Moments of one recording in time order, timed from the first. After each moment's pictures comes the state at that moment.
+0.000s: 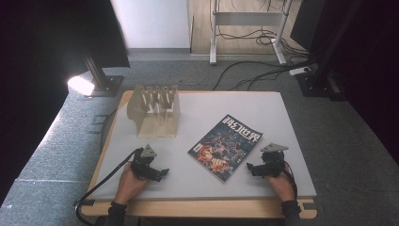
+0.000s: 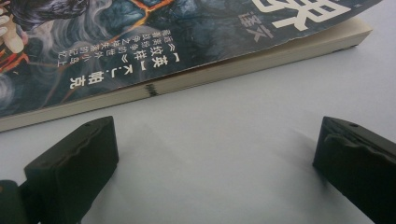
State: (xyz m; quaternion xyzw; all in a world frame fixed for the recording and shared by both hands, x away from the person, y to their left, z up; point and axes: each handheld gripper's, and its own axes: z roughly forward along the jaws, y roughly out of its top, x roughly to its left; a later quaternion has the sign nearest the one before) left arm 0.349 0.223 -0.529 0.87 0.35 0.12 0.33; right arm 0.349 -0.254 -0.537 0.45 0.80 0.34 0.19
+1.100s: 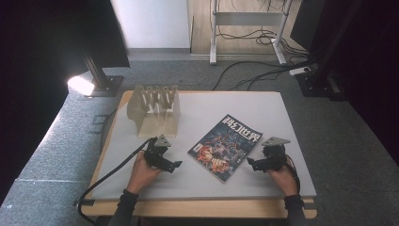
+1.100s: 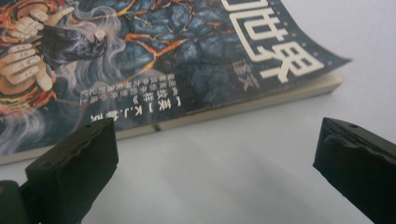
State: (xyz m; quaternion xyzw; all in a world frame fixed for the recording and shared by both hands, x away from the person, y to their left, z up) left arm 0.378 0.170 -0.496 0.88 0.30 0.10 0.34; right arm 0.359 -0.253 -0.508 0.43 0.81 0.35 0.19
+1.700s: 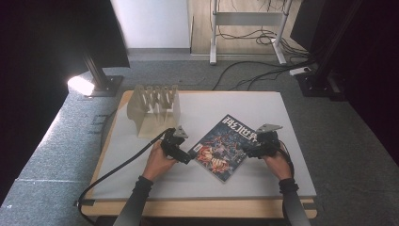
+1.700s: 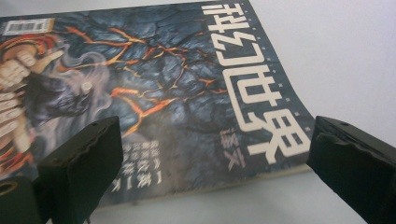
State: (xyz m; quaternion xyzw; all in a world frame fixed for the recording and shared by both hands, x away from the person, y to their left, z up) left arm 0.409 0.119 -0.488 0.90 0.27 0.10 0.33; right arm 0.403 -0.238 -0.495 0.41 0.82 0.35 0.20
